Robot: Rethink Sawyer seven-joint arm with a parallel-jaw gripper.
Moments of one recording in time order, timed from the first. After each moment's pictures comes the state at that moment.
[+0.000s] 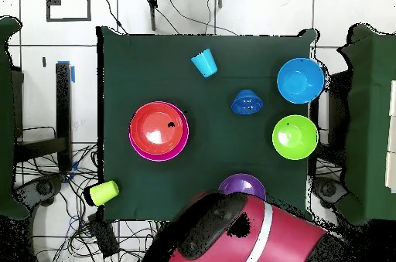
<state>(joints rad) -0.43 -0.34 -0.07 2.07 -0.66 0.05 1.91</state>
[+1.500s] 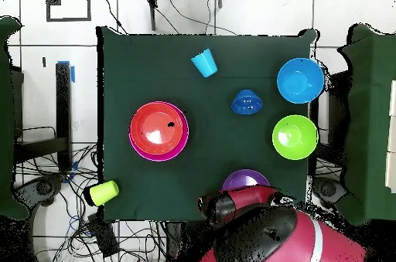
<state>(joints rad) -0.56 -0.39 0.09 2.01 -0.69 0.27 1.91</state>
